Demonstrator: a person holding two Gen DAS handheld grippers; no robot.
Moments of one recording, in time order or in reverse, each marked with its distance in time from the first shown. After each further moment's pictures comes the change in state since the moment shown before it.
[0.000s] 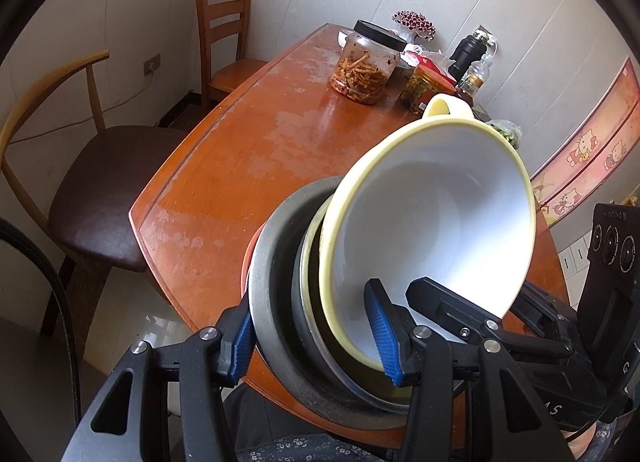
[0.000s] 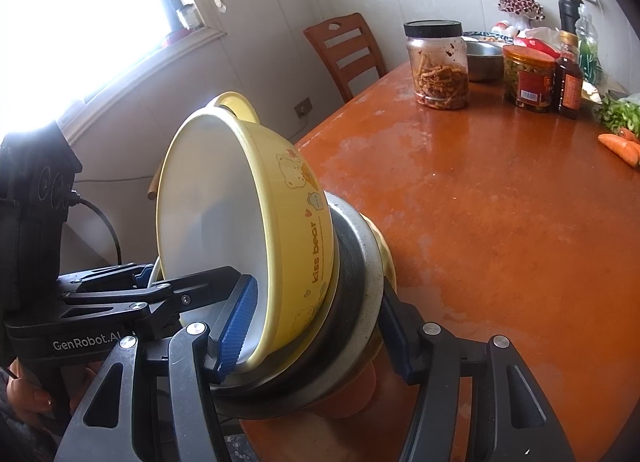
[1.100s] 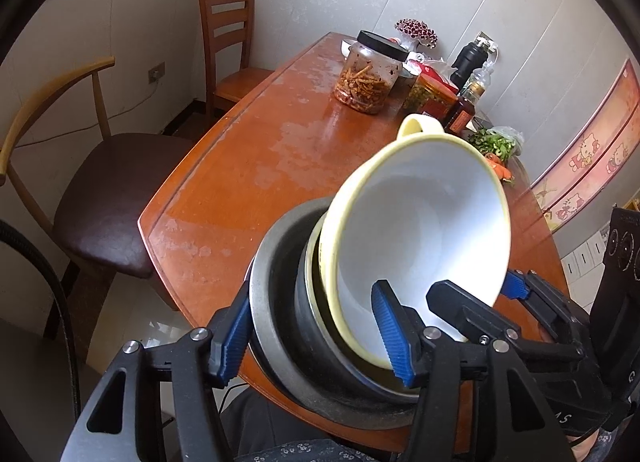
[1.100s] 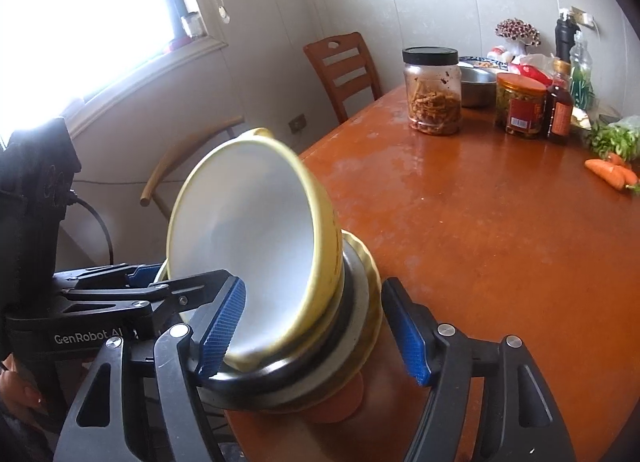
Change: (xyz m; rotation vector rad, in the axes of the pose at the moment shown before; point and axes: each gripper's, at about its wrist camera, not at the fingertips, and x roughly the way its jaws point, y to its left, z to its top) left arm -0.008 0.000 0.000 -0.001 -0.036 0.020; right arm -0.013 0.008 0.001 -0.049 -0.064 -0.053
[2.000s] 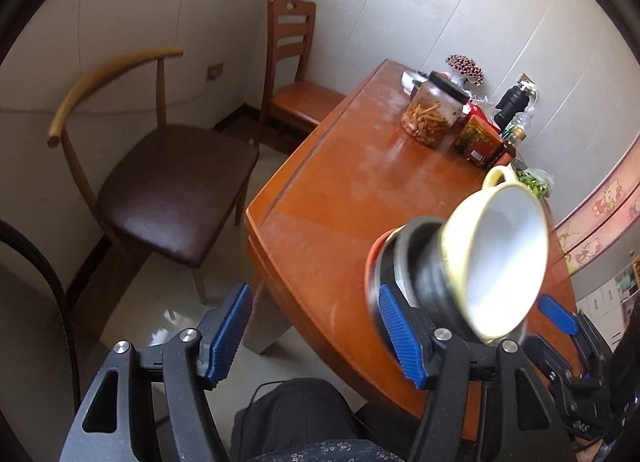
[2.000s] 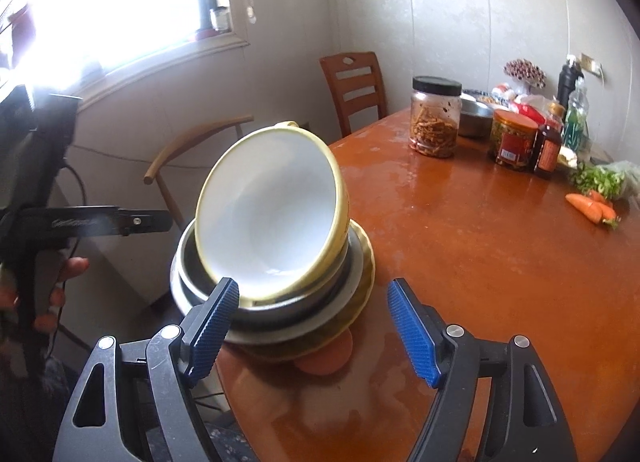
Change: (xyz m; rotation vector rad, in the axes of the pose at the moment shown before) left arm -0.039 0.082 -0.018 -0.149 -0.060 0.084; right arm -0.039 0.019 -0.029 -0.156 -0.053 -0.051
